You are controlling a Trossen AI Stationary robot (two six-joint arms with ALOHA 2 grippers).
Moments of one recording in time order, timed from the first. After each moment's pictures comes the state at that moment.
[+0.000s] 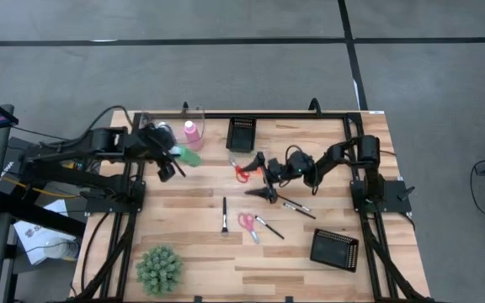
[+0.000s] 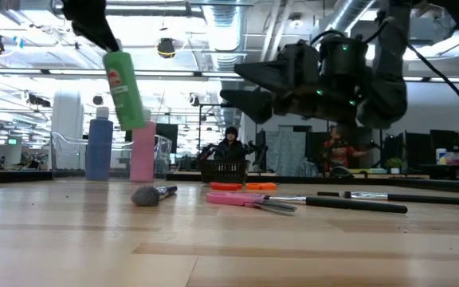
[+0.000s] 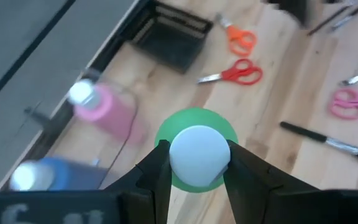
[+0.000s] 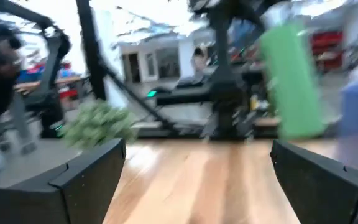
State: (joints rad) left arm 0.12 0.90 1.07 -1.04 -0.37 -0.21; right arm -0.15 2.01 0.63 1.53 -0.42 0.18
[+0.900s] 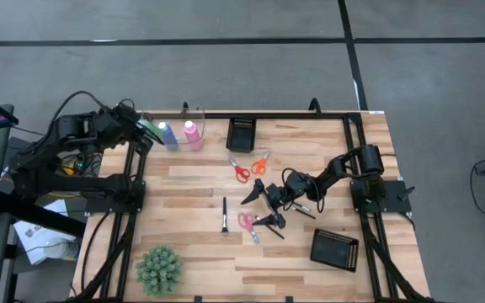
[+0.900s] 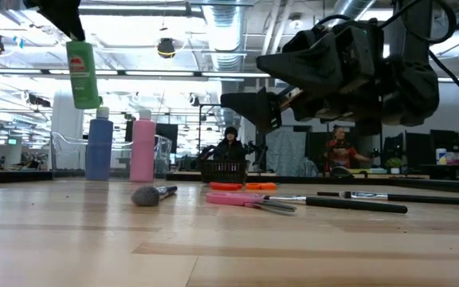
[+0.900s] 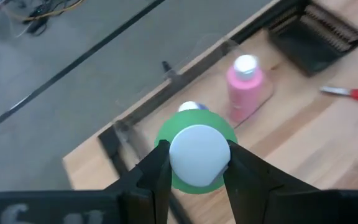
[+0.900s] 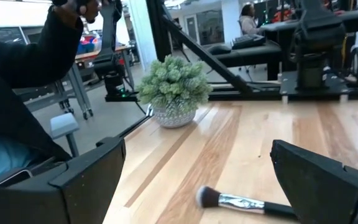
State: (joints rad) left arm 0.36 0.85 1.29 -1.40 -0.61 -0.34; right arm 0.05 2.01 0.60 1.43 -0.42 0.18
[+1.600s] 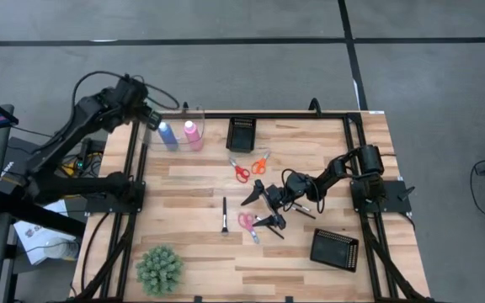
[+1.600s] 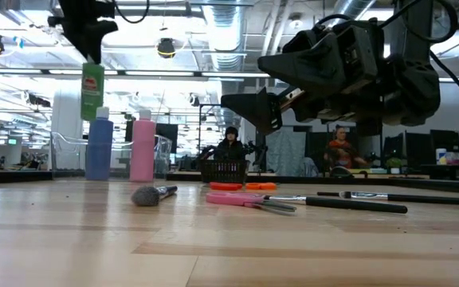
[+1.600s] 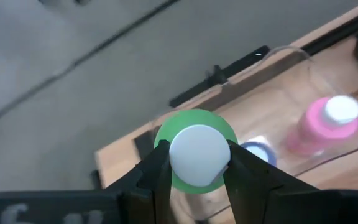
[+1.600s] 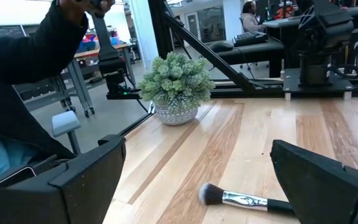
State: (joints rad) left arm 0.80 1.04 1.29 -1.15 -0.50 -0.07; right arm 0.06 2.01 0.60 1.42 -0.42 0.18
